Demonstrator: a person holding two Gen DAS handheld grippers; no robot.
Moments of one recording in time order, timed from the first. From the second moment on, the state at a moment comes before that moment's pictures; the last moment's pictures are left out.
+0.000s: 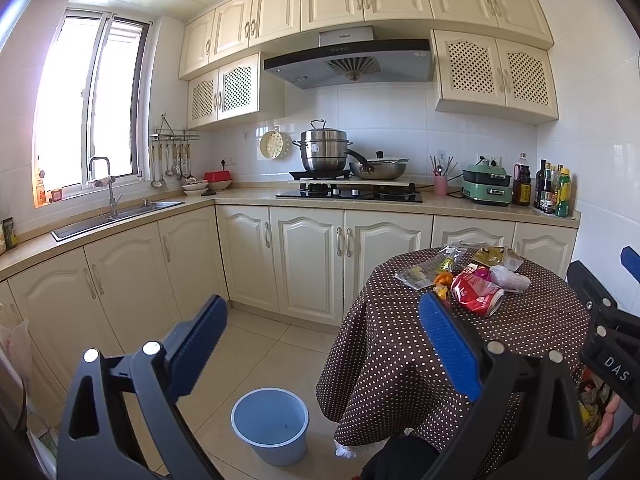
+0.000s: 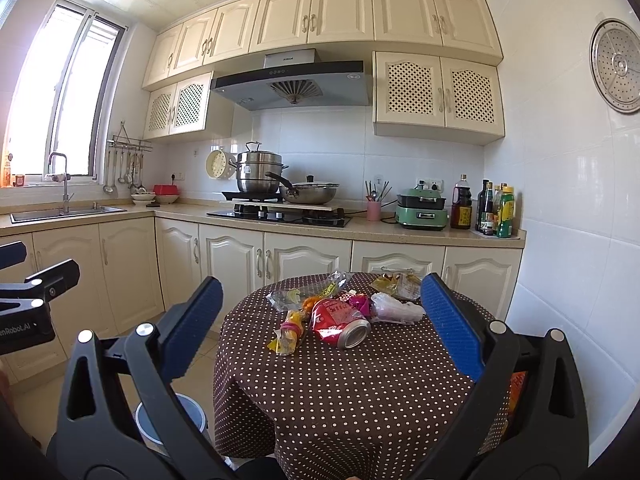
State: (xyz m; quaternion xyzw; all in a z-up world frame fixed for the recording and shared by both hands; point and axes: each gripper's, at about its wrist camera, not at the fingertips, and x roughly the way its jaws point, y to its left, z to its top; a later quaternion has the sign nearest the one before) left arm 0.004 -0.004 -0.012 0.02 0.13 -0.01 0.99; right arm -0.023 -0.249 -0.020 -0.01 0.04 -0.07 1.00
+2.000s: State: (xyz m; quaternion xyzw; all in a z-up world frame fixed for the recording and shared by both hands) left arm 0.301 -0.162 -0.137 0.02 0.38 -0.19 0.90; right arm 0.276 -0.413 -0.127 0.22 0.37 0.02 0.90
